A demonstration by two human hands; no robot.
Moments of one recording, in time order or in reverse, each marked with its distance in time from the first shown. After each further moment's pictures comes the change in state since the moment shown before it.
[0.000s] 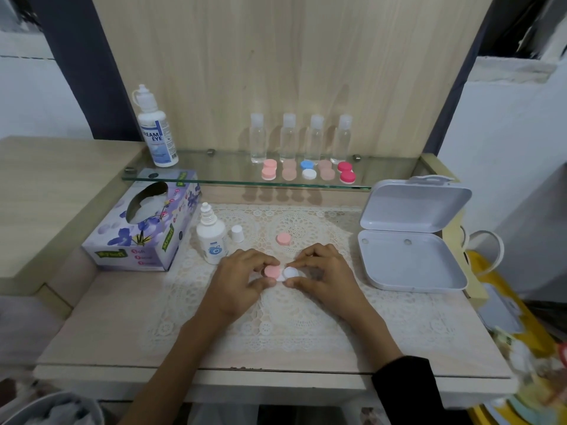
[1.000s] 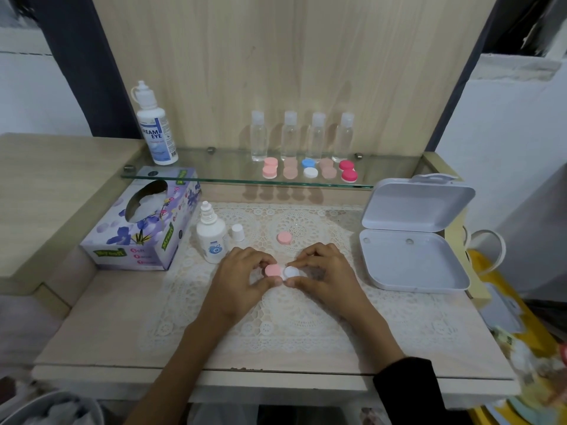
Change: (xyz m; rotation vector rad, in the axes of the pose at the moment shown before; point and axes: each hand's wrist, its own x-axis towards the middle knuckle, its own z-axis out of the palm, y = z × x) left_hand -0.003 0.003 0.003 0.063 0.056 -0.036; right_hand 0.000 0.001 0.001 0.007 -0.002 0.002
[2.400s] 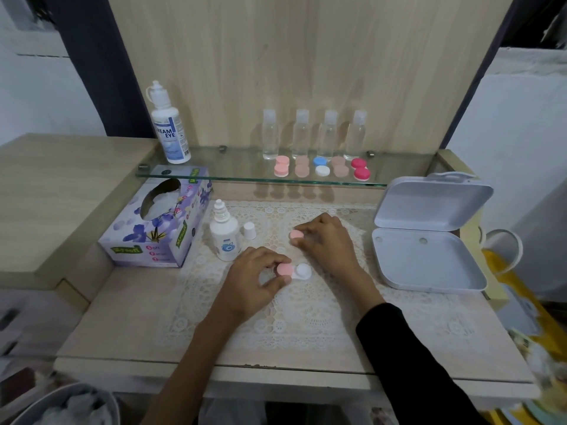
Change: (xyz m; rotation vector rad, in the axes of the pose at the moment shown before) left_hand -0.002 0.000 -0.004 -0.088 -0.039 0.023; right_hand 0.065 0.005 0.012 -0.195 0.051 0.122
